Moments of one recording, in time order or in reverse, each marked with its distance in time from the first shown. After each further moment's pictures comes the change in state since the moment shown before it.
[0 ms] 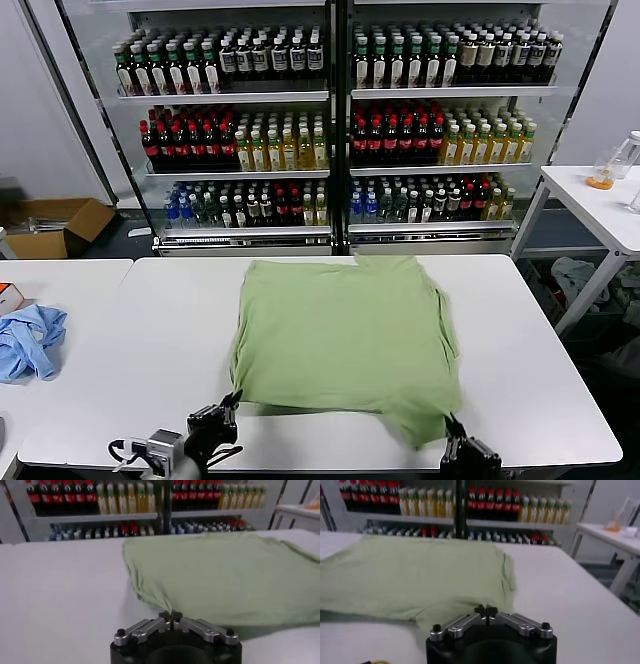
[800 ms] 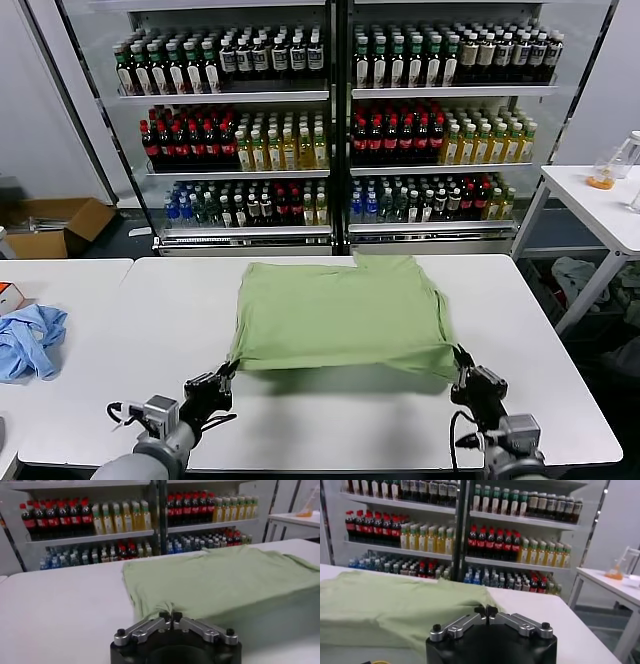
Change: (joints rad) left arm -0.223 0.108 0.065 0.174 -0.043 -0.013 0.000; right arm 0.429 -0.143 -0.040 -0.260 0.100 -0.045 -0.030
